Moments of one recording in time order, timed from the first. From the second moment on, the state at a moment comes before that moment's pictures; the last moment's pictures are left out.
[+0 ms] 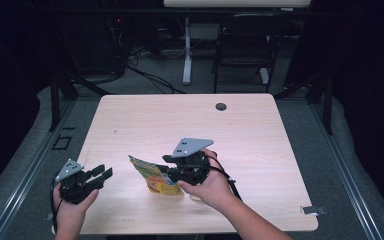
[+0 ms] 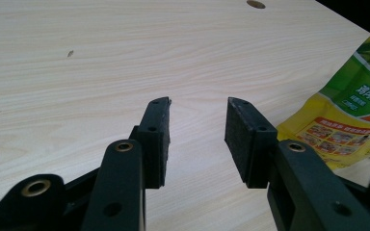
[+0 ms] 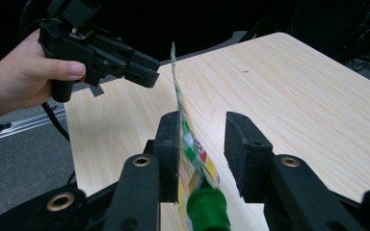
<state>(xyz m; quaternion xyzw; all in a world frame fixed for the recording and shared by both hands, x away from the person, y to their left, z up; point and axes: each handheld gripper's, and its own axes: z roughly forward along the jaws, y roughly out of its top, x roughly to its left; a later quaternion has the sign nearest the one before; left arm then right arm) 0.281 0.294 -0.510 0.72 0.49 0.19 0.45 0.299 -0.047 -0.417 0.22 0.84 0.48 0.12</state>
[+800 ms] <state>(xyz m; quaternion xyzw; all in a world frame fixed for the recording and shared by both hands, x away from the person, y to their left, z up) 0.281 0.296 -0.509 0.71 0.50 0.20 0.46 0.321 -0.004 -0.398 0.20 0.88 0.43 0.09</state>
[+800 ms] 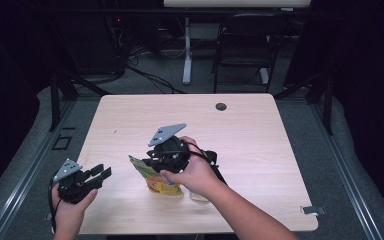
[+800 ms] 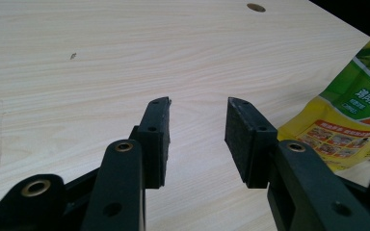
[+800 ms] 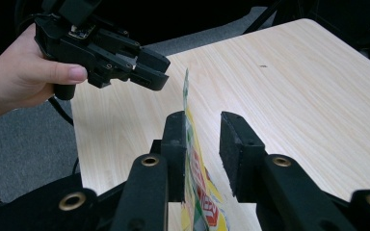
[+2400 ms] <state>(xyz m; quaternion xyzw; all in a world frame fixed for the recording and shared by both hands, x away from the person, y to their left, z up) 0.282 0.297 -0.508 0.71 0.49 0.19 0.46 0.340 0.037 -0.408 0.20 0.92 0.33 0.05</state>
